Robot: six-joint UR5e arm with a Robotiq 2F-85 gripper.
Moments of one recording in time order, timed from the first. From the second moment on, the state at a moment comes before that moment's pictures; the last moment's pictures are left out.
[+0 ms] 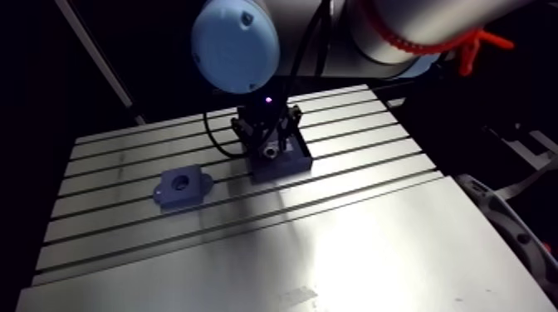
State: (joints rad) arm -0.31 -1.12 1.87 -2.23 -1.62 -1.88
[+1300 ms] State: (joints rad) arm -0.31 -1.12 1.87 -2.23 -1.62 -1.88
